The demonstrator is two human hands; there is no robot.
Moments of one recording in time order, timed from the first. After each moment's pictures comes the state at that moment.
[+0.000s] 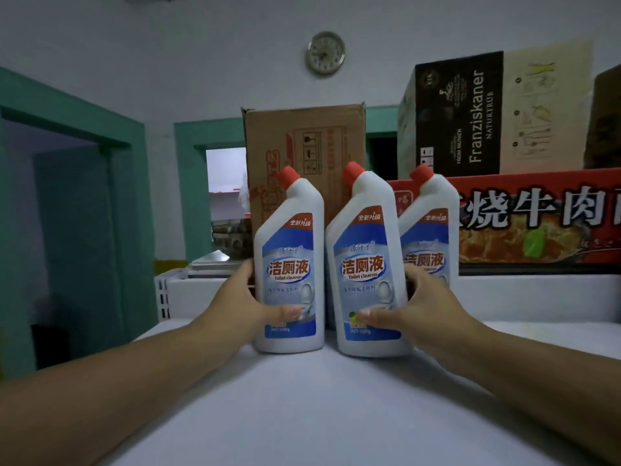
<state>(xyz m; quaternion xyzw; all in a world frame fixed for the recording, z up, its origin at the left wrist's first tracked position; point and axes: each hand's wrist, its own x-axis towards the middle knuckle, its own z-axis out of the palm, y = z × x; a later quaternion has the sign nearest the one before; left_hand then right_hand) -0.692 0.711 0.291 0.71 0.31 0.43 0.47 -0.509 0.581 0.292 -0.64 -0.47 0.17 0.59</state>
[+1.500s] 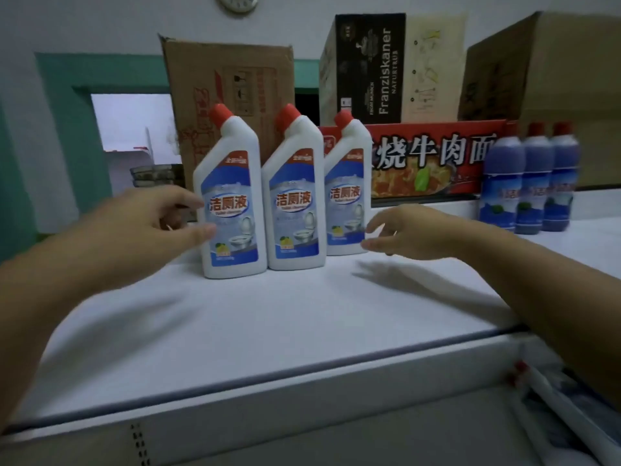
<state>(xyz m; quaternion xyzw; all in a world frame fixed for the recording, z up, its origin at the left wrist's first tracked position) -0.762 0.659 0.325 0.88 0.29 0.33 0.16 -0.491 0.493 0.316 -0.84 -0.51 0.00 0.19</state>
